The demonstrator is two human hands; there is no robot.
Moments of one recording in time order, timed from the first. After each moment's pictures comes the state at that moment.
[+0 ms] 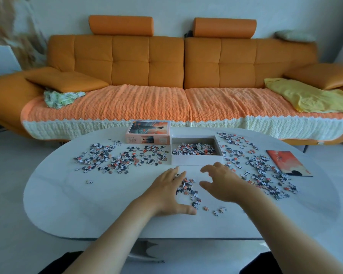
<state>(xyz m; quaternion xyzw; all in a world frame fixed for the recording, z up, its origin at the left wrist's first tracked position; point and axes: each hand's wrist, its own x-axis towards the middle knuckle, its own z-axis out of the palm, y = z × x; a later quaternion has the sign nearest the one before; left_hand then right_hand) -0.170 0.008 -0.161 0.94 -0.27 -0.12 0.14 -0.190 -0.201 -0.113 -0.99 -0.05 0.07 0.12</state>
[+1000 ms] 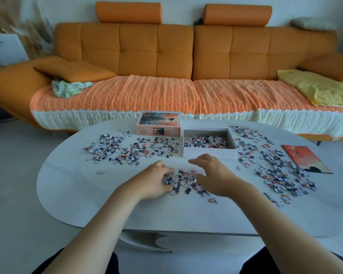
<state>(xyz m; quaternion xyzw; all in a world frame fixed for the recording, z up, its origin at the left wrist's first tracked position) -0.158 0.066 -0.144 0.94 -0.20 -0.12 0.23 -0.173 -0.154 -0.128 -0.97 -0.13 0.06 0.21</state>
